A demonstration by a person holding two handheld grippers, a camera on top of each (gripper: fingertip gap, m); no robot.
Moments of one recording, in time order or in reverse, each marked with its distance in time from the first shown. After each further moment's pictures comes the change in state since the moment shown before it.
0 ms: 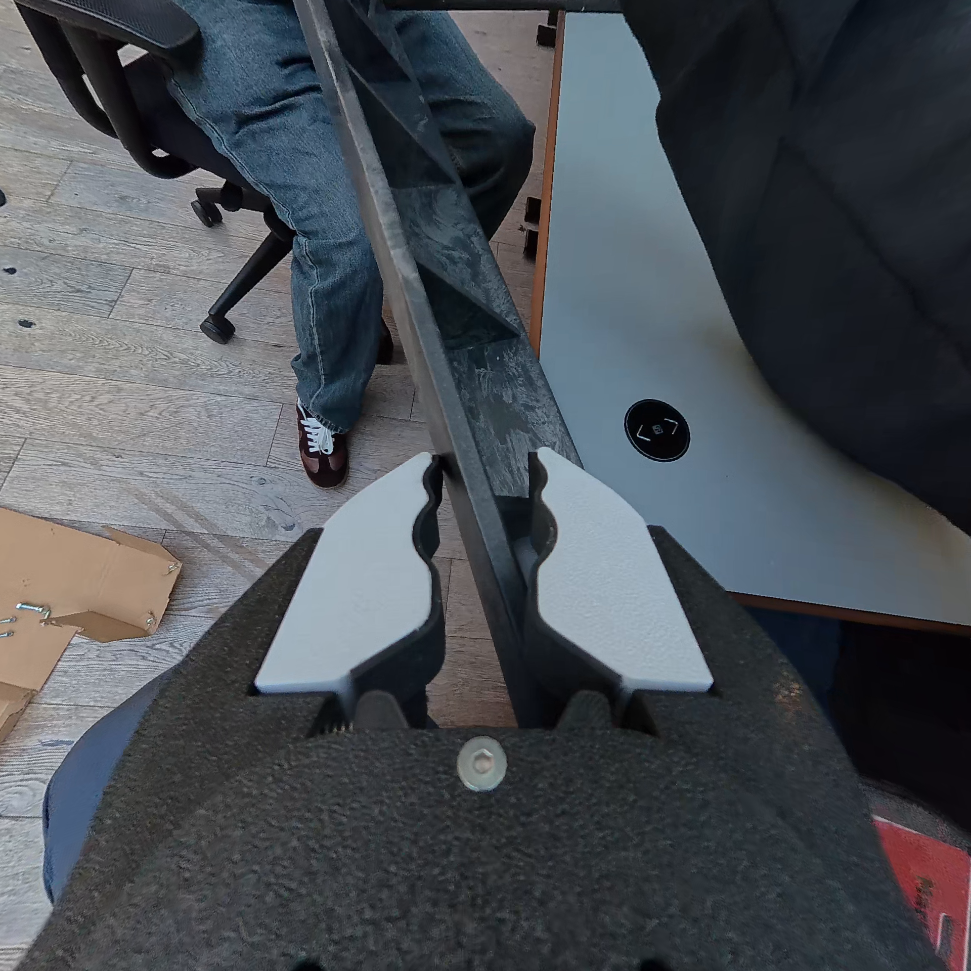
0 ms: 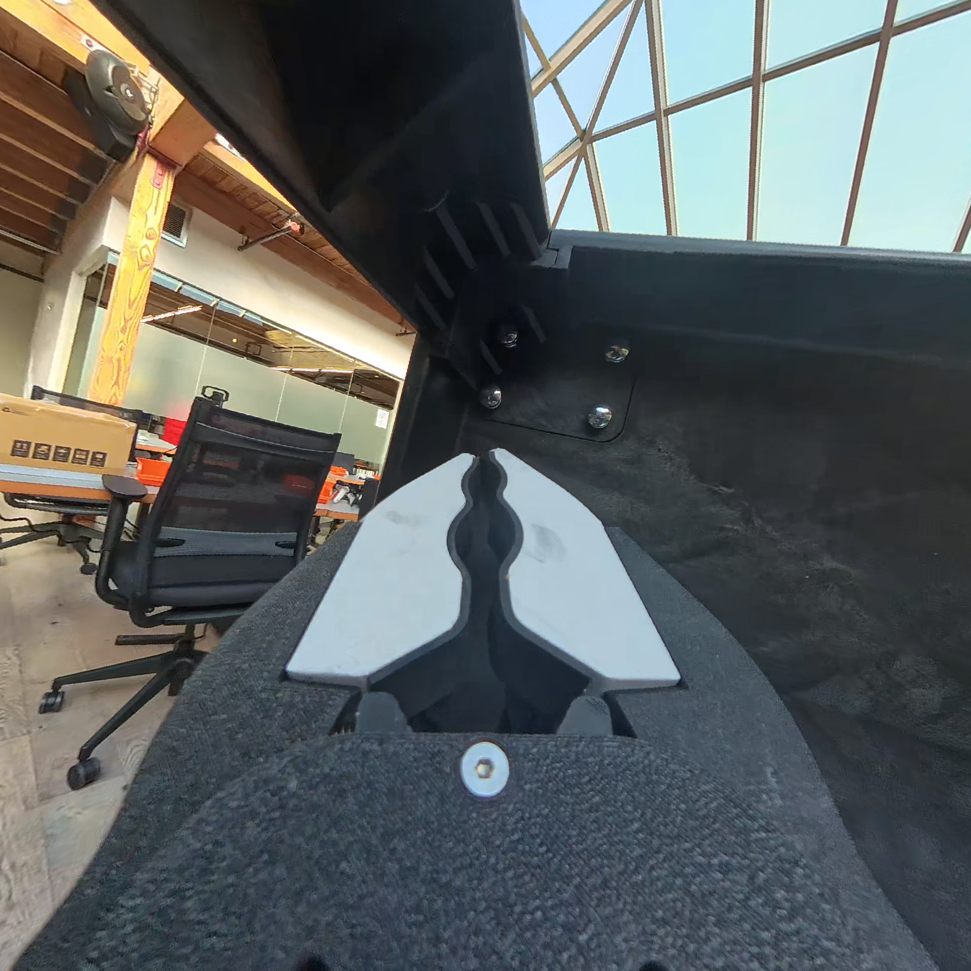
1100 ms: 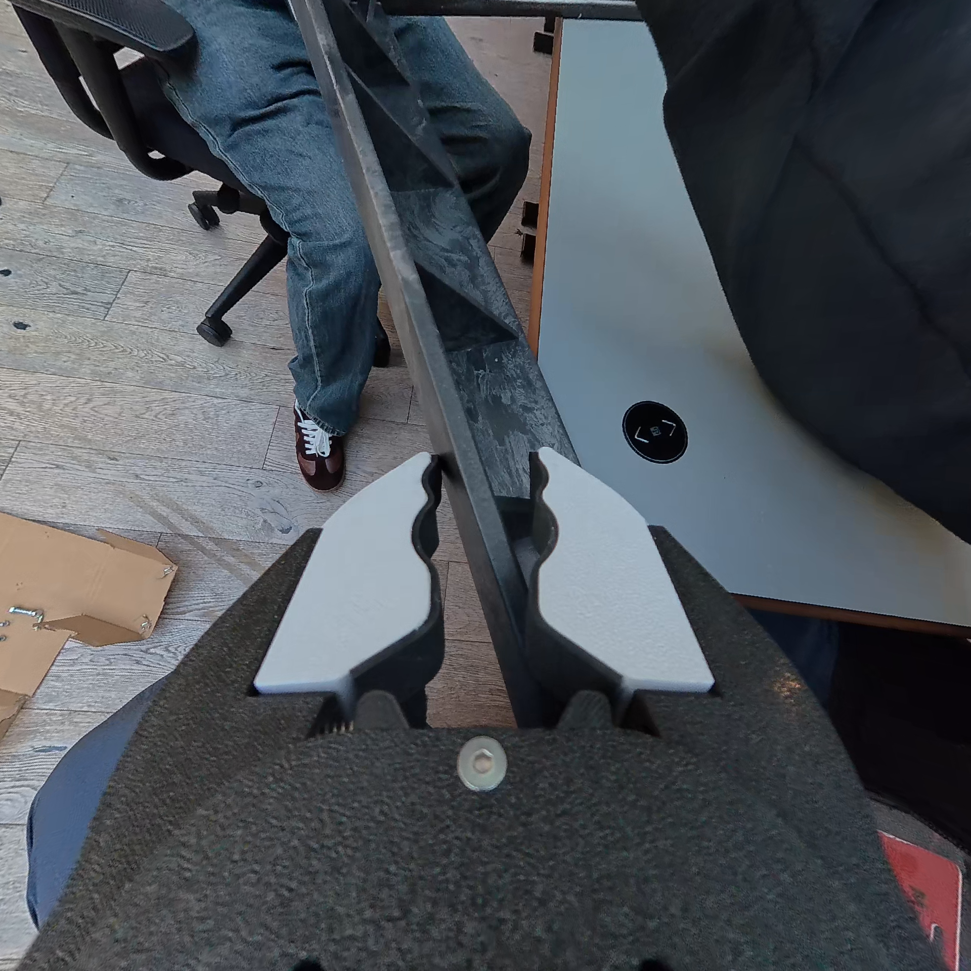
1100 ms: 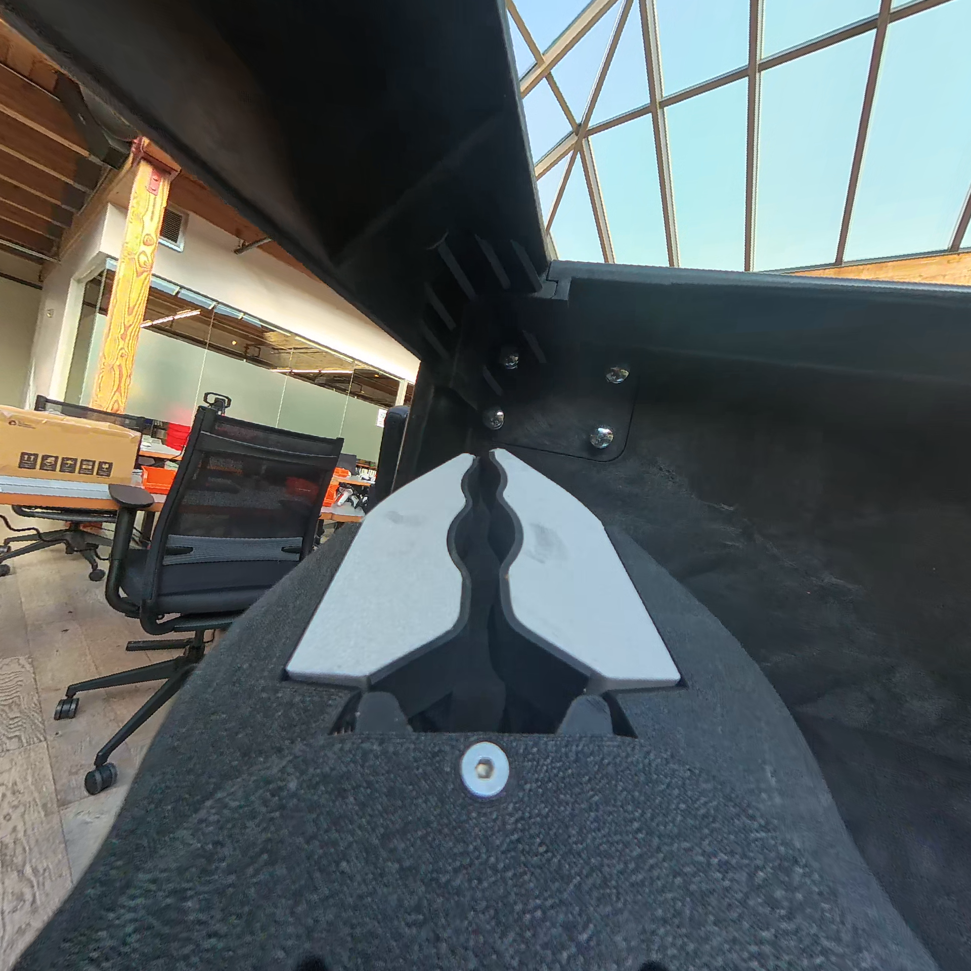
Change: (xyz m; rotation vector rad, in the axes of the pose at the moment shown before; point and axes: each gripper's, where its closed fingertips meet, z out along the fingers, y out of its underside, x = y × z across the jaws) left arm 0.001 0.000 0.000 0.007 0.006 -0.003; right arm -0.002 -0.015 0.004 -0.013 0.002 0.025
